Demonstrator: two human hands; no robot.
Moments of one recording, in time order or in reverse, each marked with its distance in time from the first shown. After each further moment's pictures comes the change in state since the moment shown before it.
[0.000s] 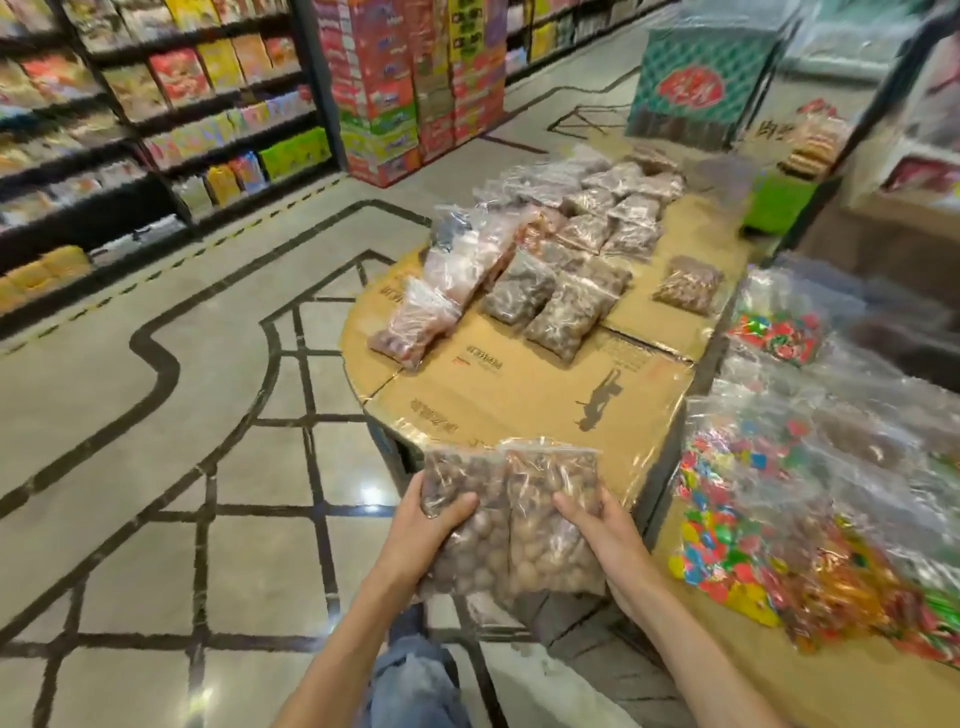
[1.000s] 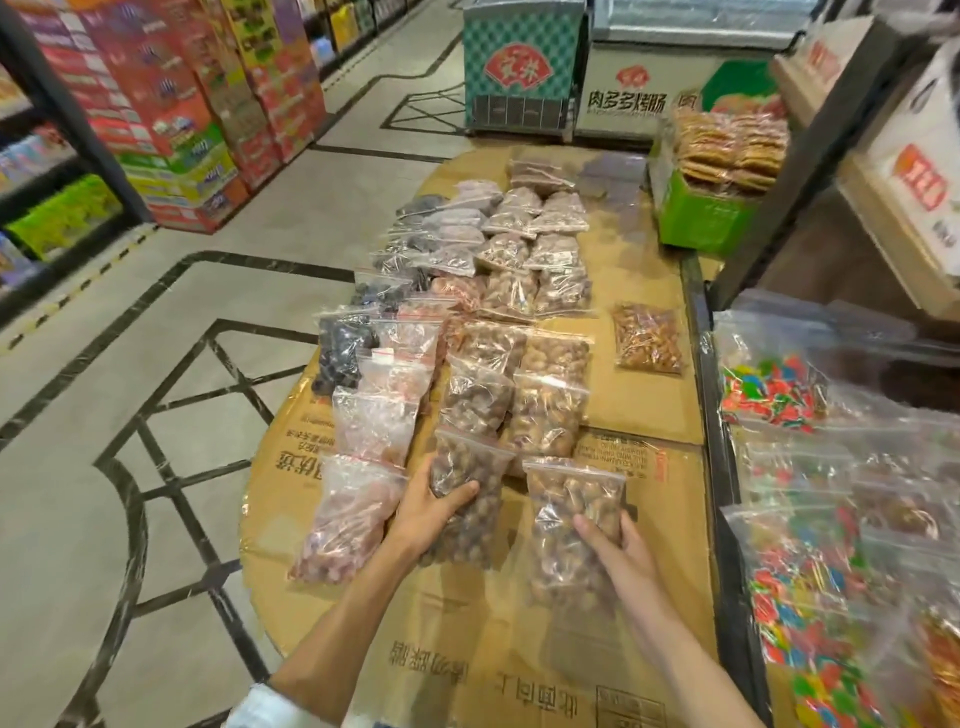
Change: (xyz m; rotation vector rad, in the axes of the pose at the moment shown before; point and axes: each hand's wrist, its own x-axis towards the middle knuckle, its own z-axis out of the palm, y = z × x) left_hand 0.373 0.134 -0.002 0.292 -0.330 0.053; right_hand 0.204 -0.117 0.039 0.251 0.436 0.044
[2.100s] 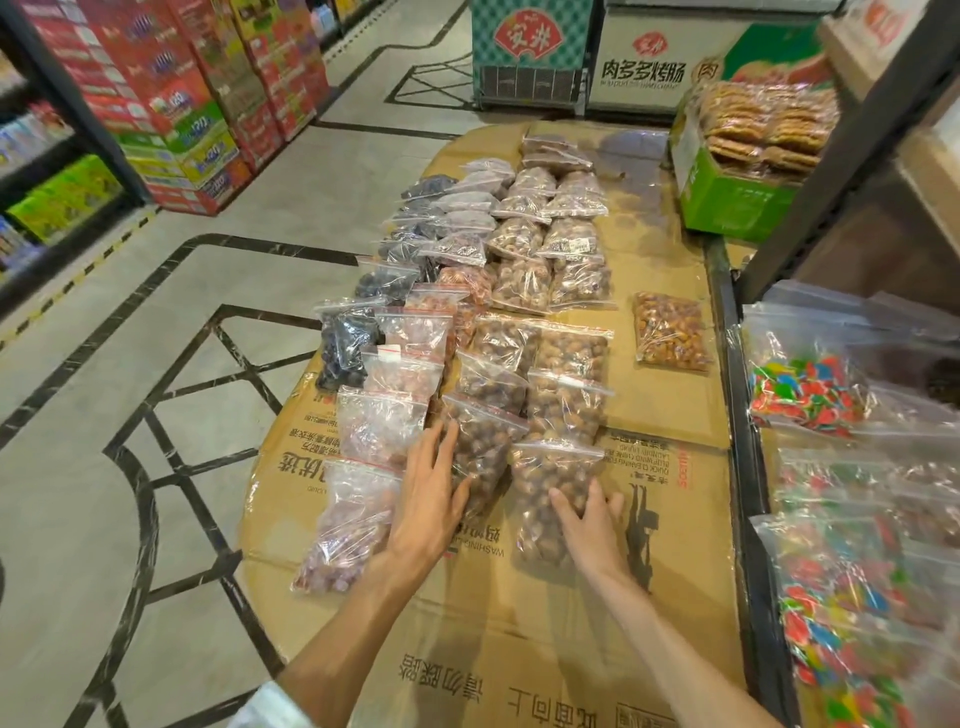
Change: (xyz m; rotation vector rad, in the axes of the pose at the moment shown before) left_hand 0.026 -0.007 -0.003 0.710 0.135 0.402; right_hand 0.071 0.004 0.059 -0.385 0.095 -0.087
